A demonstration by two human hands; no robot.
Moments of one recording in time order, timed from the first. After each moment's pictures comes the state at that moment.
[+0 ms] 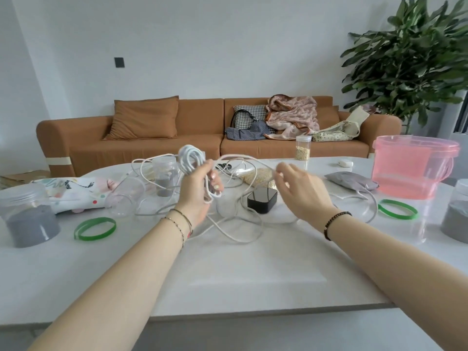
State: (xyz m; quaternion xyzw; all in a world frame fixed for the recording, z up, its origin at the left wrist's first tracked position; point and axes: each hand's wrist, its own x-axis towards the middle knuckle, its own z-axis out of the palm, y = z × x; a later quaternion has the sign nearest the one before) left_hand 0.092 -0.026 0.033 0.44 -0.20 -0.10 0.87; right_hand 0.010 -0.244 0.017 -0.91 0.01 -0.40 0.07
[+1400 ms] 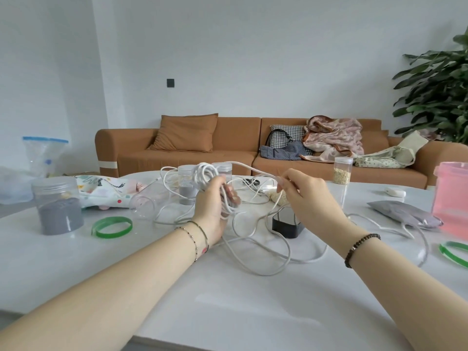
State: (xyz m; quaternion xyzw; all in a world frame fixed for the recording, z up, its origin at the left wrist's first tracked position) left_hand 0.090 -0.035 0.026 0.43 -0.08 -0.03 0.90; right_hand 0.034 -0.215 0.037 -0.89 -0.07 -0.37 0.25
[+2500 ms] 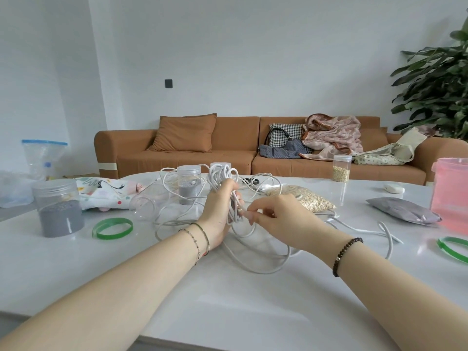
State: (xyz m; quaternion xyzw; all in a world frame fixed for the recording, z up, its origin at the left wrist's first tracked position) left_hand 0.098 -0.041 0.013 0.53 -0.14 -0.05 0.83; right_hand 0.028 -0.185 0.022 -0.93 -0.17 -0.21 0.25
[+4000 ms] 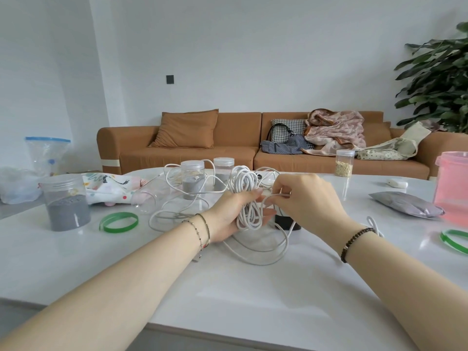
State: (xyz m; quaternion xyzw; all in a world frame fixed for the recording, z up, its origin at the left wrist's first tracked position) left_hand 0.080 -0.036 0.016 0.58 -0.21 -0.21 0.76; right_hand 0.019 -0.200 0.038 -0.93 -0.05 -0.35 0.11
